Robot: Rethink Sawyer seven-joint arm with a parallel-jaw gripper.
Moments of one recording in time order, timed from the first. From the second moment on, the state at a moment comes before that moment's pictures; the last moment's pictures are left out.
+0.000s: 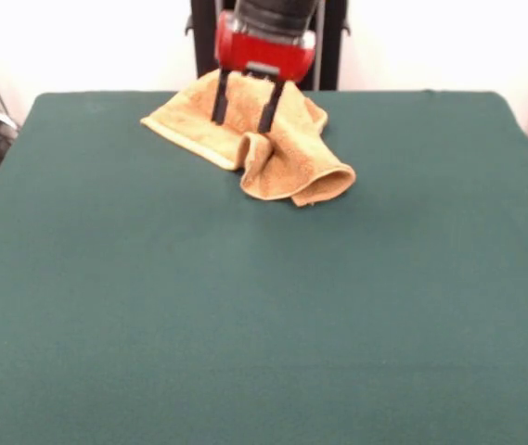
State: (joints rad) arm -0.17 -0.70 -0.07 1.80 -0.52 0.32 1.93
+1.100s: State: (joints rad) arm -0.86 -0.56 0.53 1.90 -0.37 0.51 1.92
